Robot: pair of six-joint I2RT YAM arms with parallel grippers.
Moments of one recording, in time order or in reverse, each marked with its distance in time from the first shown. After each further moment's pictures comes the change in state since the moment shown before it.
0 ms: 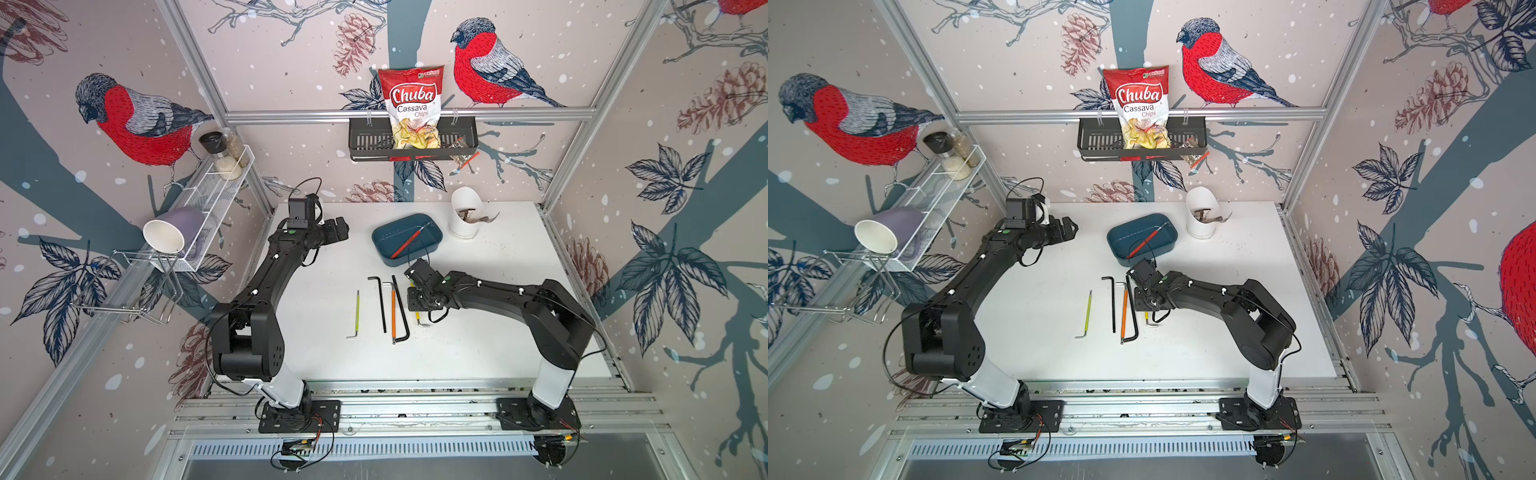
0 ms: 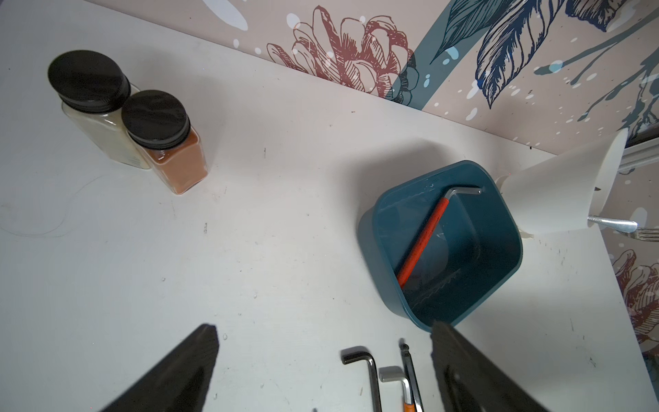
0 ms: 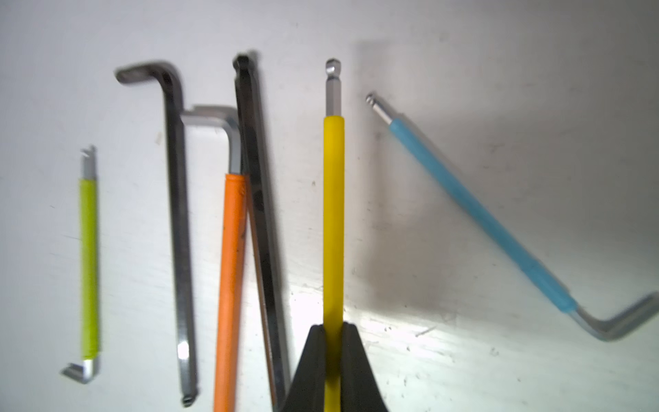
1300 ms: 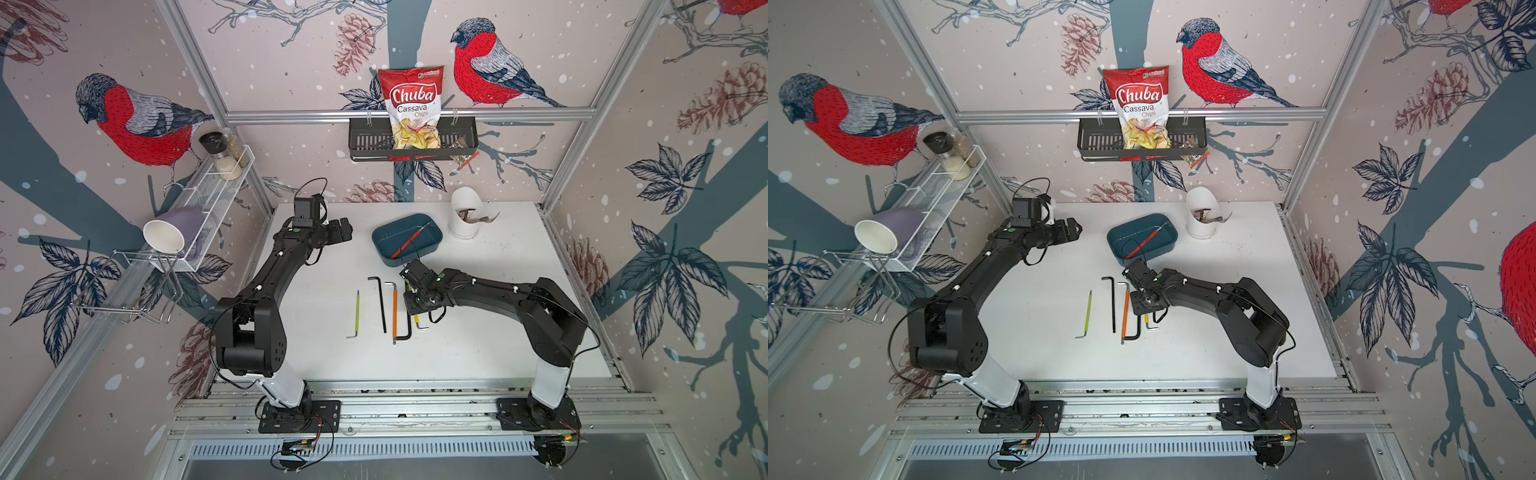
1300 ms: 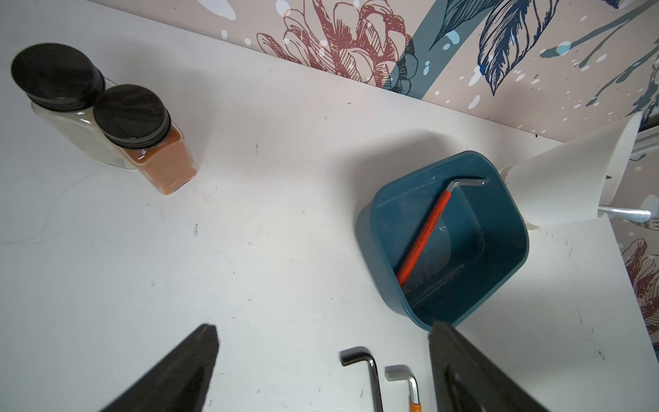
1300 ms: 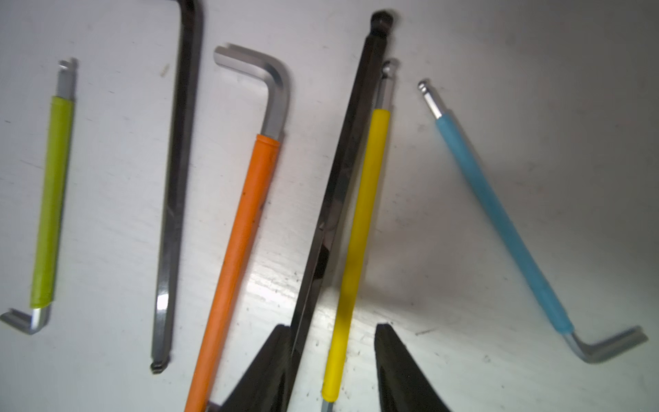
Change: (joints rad) left arm -0.025 0.024 0.018 -0.007 -0.011 0.018; right arm 0.035 0.081 0.079 -0.117 0.004 -0.193
